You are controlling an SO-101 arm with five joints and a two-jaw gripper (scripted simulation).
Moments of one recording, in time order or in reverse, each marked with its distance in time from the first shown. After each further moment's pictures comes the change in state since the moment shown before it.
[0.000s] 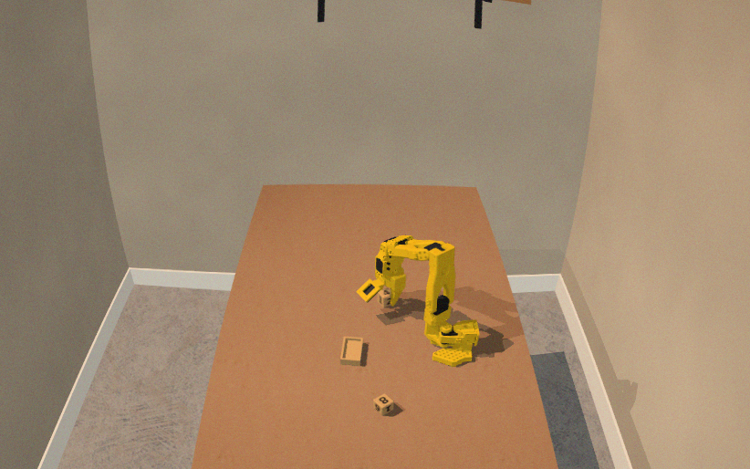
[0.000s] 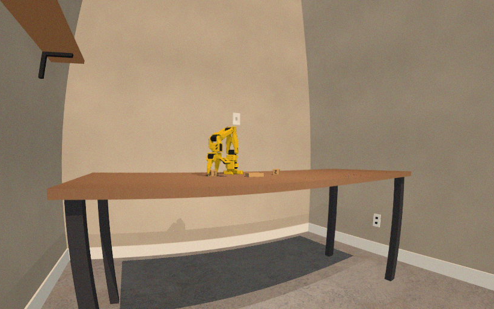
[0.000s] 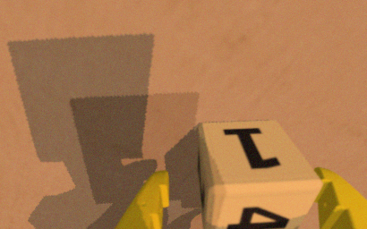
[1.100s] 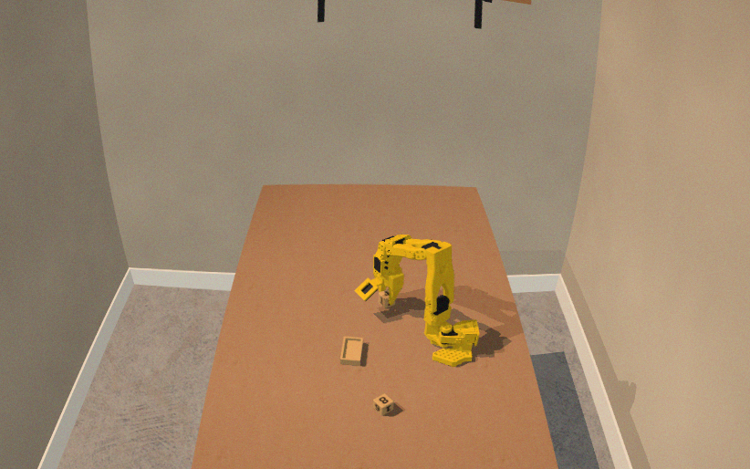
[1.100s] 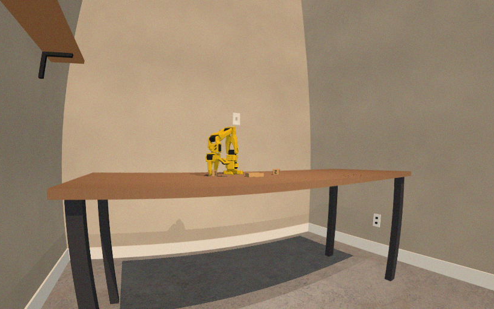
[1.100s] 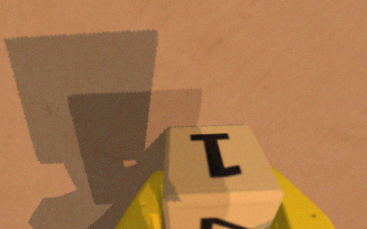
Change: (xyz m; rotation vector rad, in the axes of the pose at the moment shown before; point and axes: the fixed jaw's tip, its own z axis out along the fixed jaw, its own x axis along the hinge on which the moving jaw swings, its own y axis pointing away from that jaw) arm 0.000 -0.007 0.002 -0.005 0.000 0.000
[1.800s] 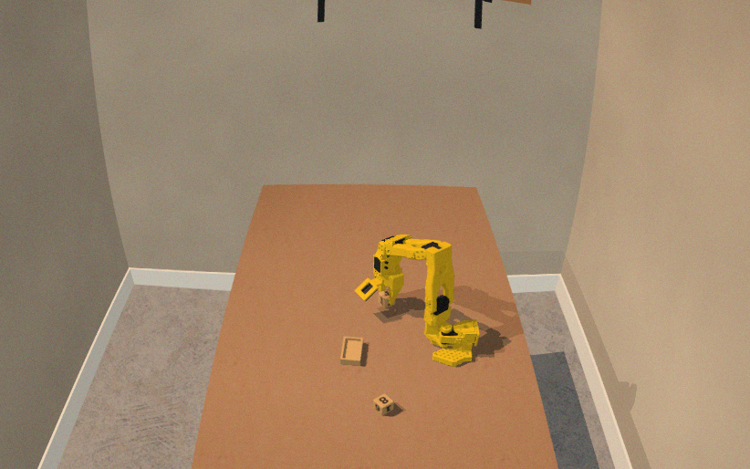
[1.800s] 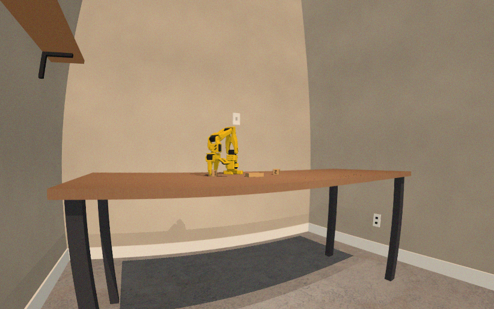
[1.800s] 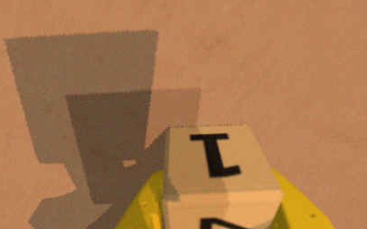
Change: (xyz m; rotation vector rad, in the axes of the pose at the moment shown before) arm 0.000 0.000 0.000 0.000 0.000 0.000
